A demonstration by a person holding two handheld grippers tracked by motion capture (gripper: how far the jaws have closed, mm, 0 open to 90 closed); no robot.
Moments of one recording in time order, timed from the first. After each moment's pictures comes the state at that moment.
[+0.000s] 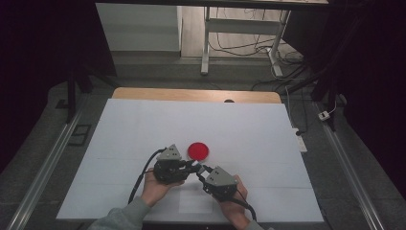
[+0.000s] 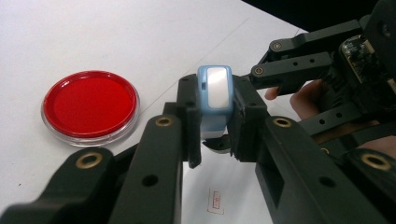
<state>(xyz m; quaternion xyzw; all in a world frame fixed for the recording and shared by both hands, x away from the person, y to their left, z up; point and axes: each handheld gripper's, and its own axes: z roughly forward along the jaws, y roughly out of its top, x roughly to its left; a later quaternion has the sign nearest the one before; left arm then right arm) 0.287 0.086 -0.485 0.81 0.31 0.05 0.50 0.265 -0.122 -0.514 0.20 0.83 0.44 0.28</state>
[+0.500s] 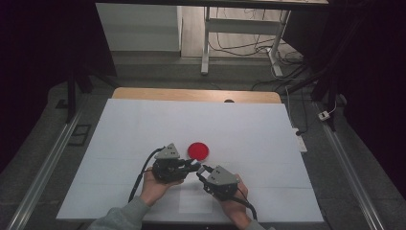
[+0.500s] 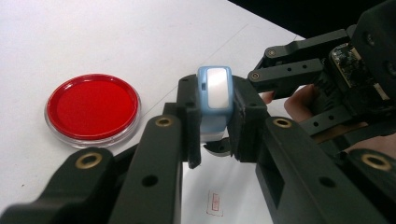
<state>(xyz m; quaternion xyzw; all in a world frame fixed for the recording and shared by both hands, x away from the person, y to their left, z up) 0.288 0.089 -0.483 0.80 0.31 0.04 0.51 0.269 -0.125 -0.515 0.20 0.83 0.45 0.26</state>
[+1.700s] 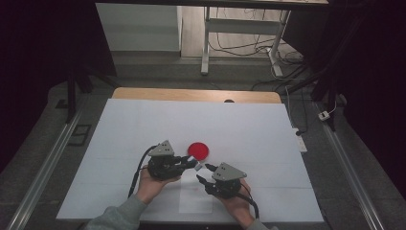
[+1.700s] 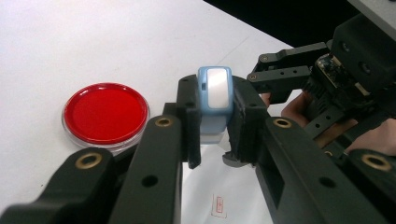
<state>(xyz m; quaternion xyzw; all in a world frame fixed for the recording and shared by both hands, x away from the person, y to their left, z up) 0.291 0.103 -0.476 0.79 0.32 0.04 0.53 0.277 -0.137 -0.515 0.21 0.83 0.47 0.20</state>
